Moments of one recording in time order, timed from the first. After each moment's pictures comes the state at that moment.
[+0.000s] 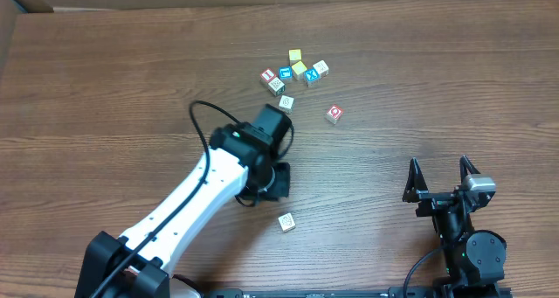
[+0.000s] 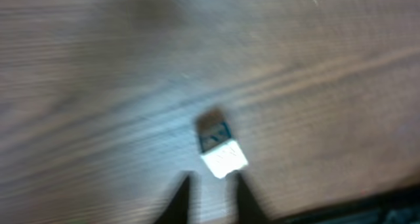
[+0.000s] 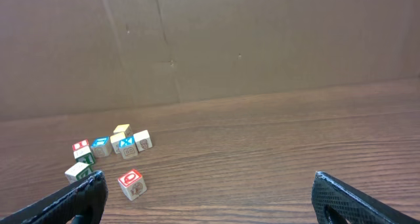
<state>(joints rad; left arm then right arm) -0.57 1.54 1.10 -1.06 0.19 -0.51 0.12 0.01 0.02 -0.03 0.04 0.16</state>
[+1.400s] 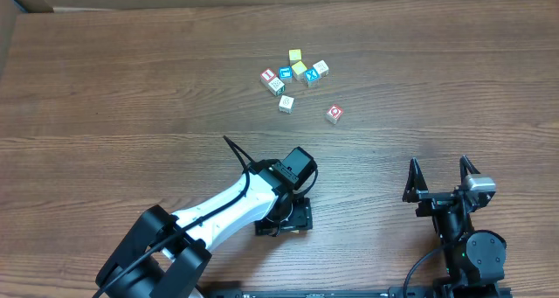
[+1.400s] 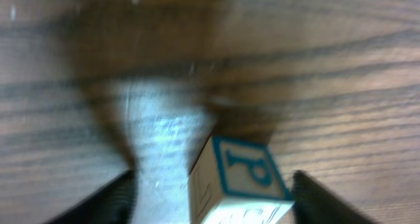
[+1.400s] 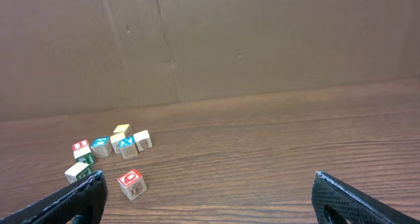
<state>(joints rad) -0.73 1.65 0.87 -0.79 0.21 -0.84 0.12 0.01 0.02 -0.03 0.04 0.15</state>
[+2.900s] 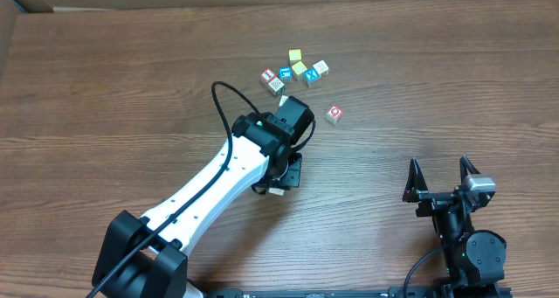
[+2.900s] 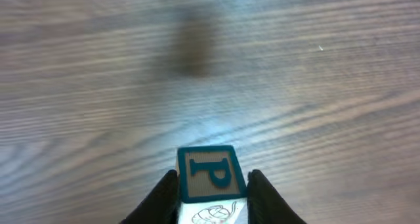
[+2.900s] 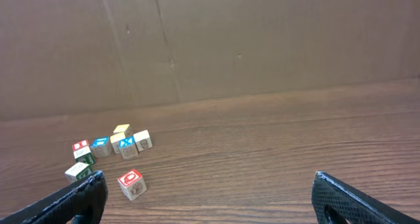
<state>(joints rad) -0.62 1.65 1.25 -1.09 0.01 -0.51 0.12 0.01 0.02 -0.03 0.04 0.15</state>
